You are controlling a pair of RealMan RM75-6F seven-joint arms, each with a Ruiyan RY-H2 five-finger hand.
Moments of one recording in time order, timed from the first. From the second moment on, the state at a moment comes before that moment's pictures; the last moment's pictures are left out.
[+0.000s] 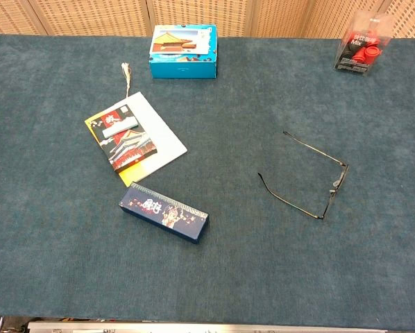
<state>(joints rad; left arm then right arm) -0.05 -1.19 -0.11 -1.63 1.38 1.57 0.22 0.09 -1.19 0.08 -1.59 -1.47 1.47 -0.15</state>
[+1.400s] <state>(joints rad) -0.04 -1.19 -0.11 -1.65 1.40 1.58 0.20 0.24 -1.18 -0.03 -1.69 -1.57 1.17 -0.42</state>
